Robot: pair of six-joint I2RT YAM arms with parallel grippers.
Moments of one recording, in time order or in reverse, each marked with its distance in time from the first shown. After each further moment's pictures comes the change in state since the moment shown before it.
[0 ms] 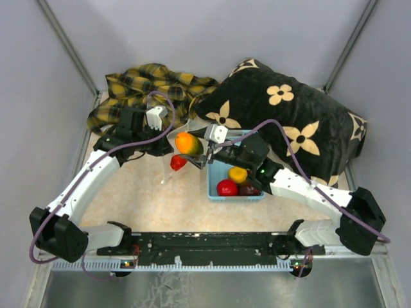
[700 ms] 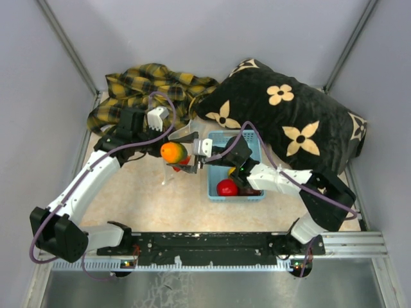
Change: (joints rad) left arm 0.000 0.000 -0.006 0.012 0.048 0.000; right arm 0.005 0.306 -0.011 0.460 -0.314 -0.105
